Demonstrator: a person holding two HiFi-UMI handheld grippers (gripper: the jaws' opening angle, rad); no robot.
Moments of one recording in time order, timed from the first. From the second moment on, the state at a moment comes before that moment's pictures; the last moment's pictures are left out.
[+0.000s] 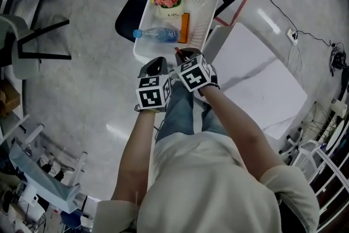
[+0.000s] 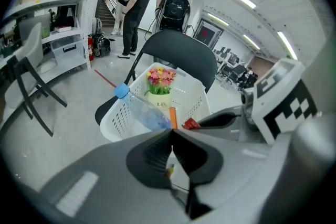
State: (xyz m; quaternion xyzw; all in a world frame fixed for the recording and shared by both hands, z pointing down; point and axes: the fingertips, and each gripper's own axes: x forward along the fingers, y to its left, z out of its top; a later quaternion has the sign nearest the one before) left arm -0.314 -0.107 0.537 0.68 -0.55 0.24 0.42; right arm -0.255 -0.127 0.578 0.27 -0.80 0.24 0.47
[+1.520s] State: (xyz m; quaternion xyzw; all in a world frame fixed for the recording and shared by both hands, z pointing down) left arm -0.295 -0.098 0.519 0.70 -0.54 0.23 0.41; right arm -0.236 -0.117 0.548 0.33 -0.80 0.24 0.44
